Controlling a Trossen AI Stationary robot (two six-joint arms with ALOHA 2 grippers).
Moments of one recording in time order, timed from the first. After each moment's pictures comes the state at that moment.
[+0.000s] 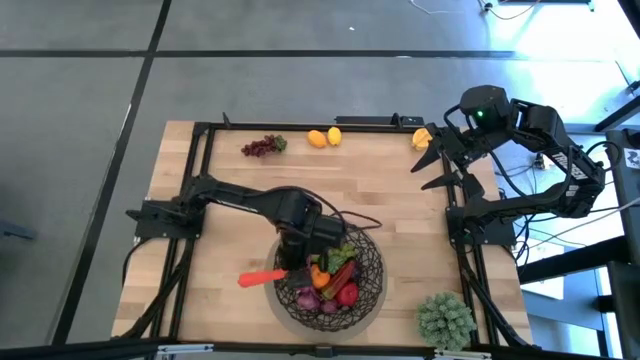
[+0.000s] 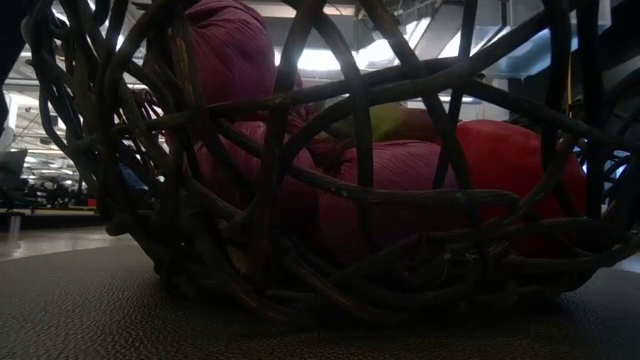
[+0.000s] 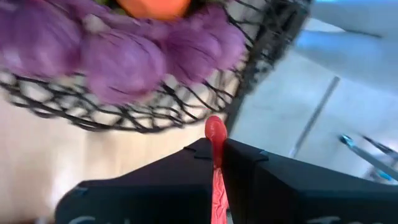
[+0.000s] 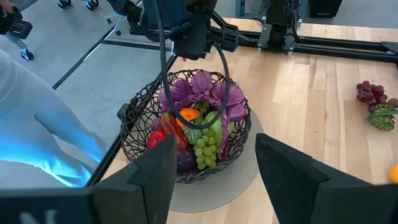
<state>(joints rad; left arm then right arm) -0.26 2.09 2.27 -1.57 0.43 -0.57 -0.39 1.09 1.61 -1.23 -0.70 -0.37</state>
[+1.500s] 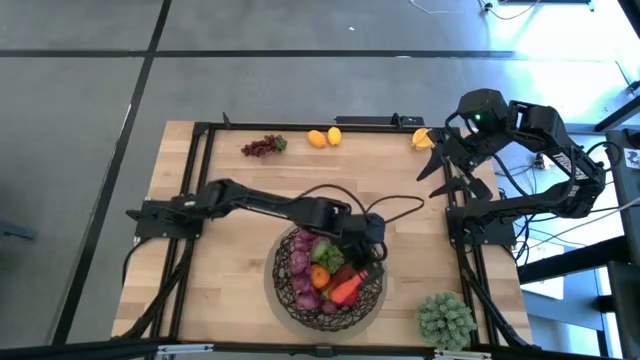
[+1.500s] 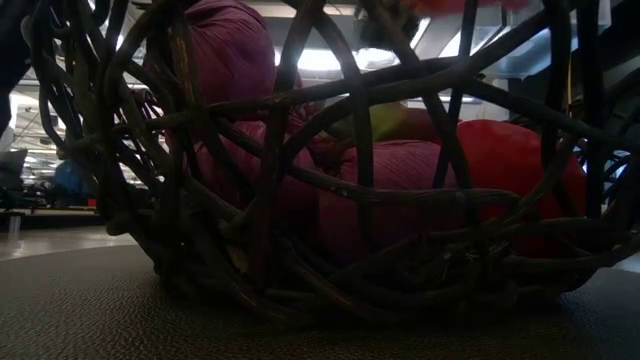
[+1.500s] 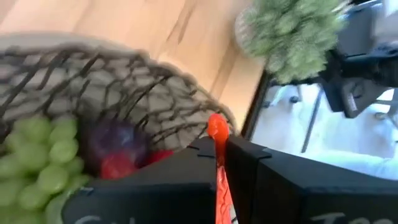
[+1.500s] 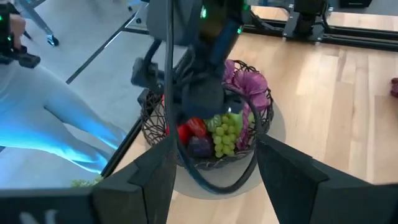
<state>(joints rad) -0.19 2.26 2.26 -0.78 0.21 -0.88 -0.39 1.09 1.62 -1.33 -0.76 -0.45</state>
